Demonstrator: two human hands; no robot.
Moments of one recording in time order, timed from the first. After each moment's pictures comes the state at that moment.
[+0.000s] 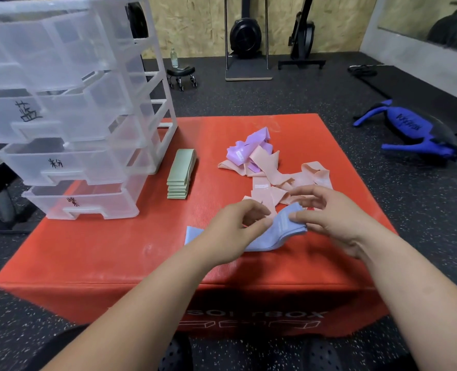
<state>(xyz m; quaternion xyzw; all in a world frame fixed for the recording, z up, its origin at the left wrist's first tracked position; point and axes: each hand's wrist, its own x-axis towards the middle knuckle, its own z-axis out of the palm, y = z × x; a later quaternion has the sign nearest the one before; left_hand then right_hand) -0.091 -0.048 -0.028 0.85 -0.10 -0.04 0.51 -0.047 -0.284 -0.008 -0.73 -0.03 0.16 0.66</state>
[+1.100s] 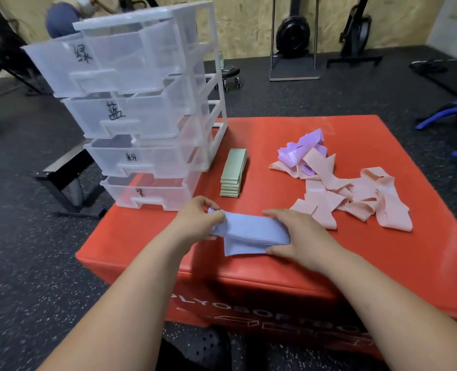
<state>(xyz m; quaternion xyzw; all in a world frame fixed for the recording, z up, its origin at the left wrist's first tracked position) -0.110 0.107 -0.028 0.80 0.25 0.00 0.54 -0.049 -0.152 -0.065 -0.90 -0.33 0.04 0.27</state>
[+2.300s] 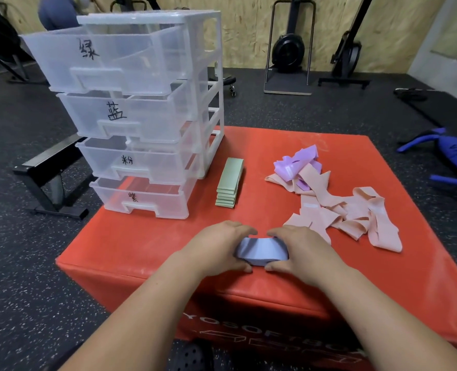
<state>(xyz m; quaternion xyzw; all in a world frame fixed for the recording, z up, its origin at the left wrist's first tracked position) -0.098 0.087 -0.059 0.98 -0.15 0.00 0.15 -0.046 -0.152 -0.056 -0.93 -0.34 0.02 0.15</state>
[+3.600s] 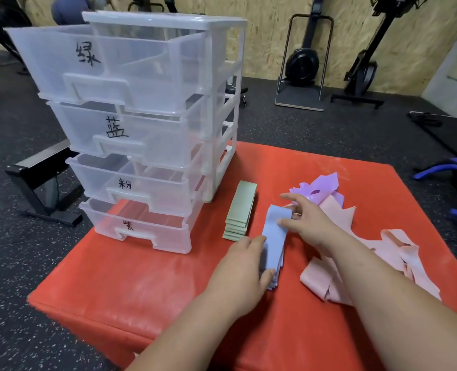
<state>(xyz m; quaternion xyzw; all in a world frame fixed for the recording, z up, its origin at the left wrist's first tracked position) -0.052 0.069 -0.075 0.95 -0.01 0.08 0.30 0.118 -0.093 -0.050 -0.83 -0.18 0.14 0.51</state>
